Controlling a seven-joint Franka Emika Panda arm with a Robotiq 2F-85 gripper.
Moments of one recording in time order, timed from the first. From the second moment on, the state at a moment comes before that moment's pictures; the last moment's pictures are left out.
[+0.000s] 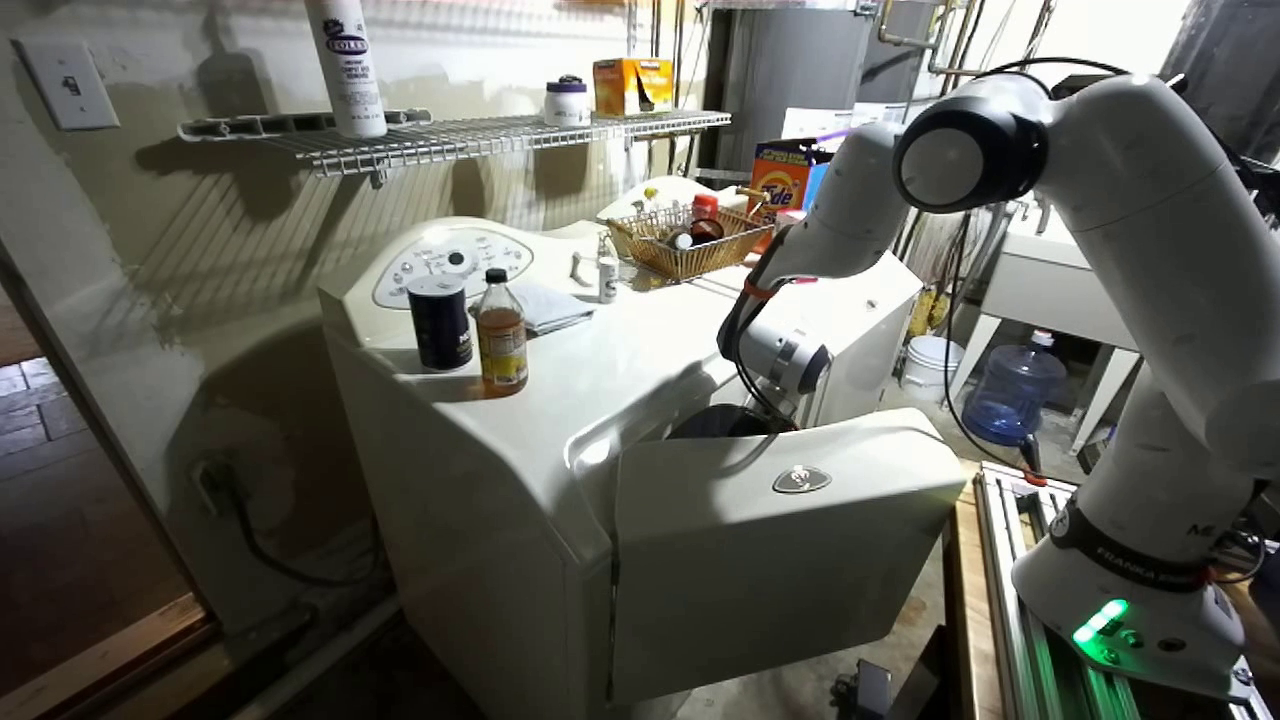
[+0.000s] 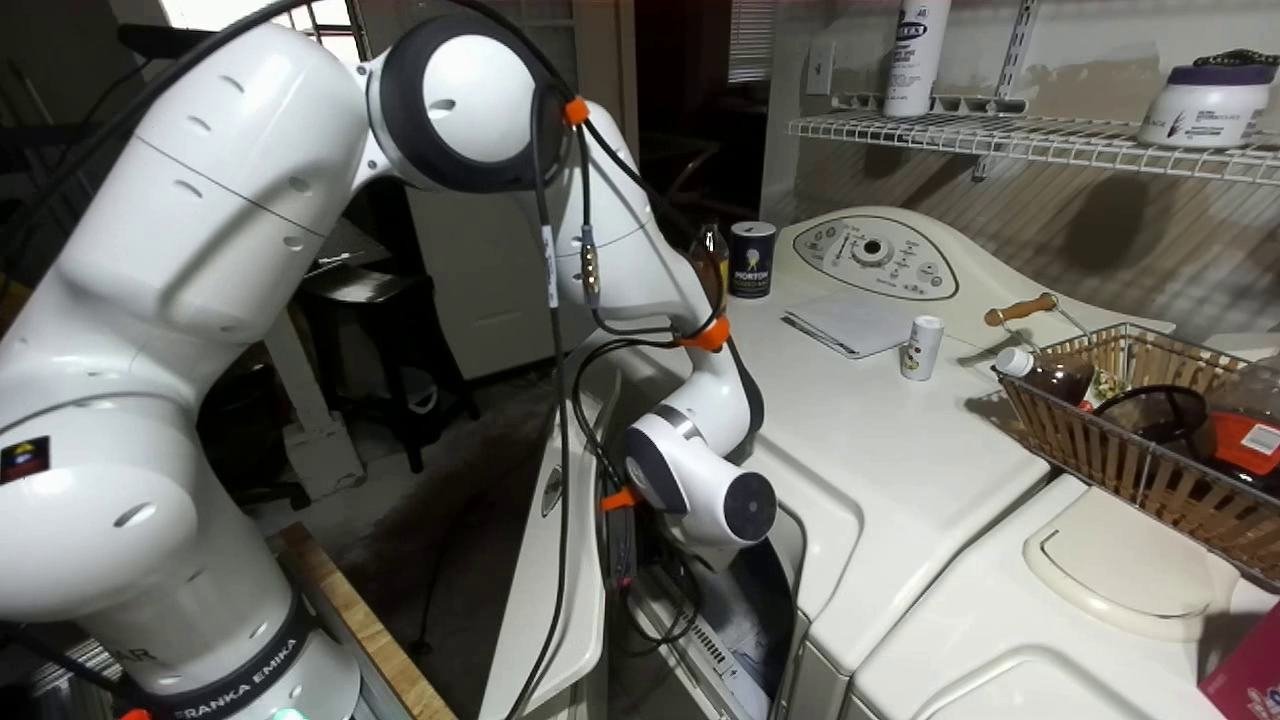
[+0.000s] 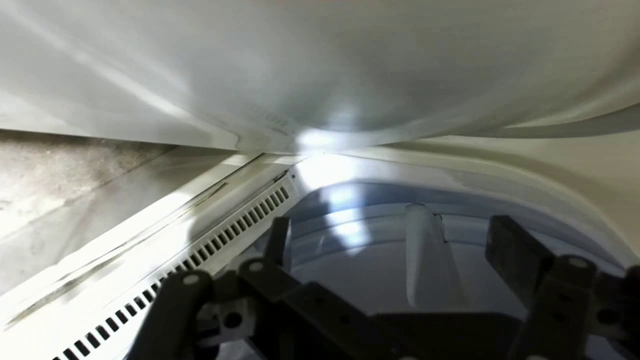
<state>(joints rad) -0.13 0.77 -0.25 -2.16 1.43 2.15 -0.95</state>
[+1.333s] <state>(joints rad) 0.19 0.45 -0.47 -2.32 0.72 2.80 -0.50</state>
